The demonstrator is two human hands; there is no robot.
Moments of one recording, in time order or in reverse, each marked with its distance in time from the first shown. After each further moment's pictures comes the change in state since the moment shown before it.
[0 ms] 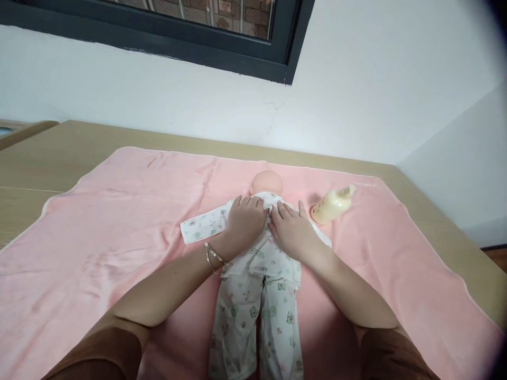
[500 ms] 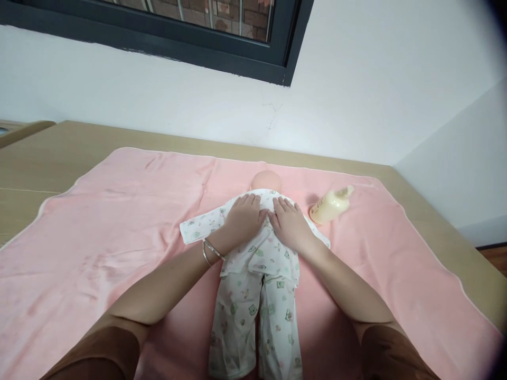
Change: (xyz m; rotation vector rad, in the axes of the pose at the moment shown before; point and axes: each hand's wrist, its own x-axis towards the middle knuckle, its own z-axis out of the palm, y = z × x) left_hand 0.005 -0.013 0.017 -0.117 0.002 0.015; right_hand 0.019 0.007 0.014 0.128 -0.055 0.173
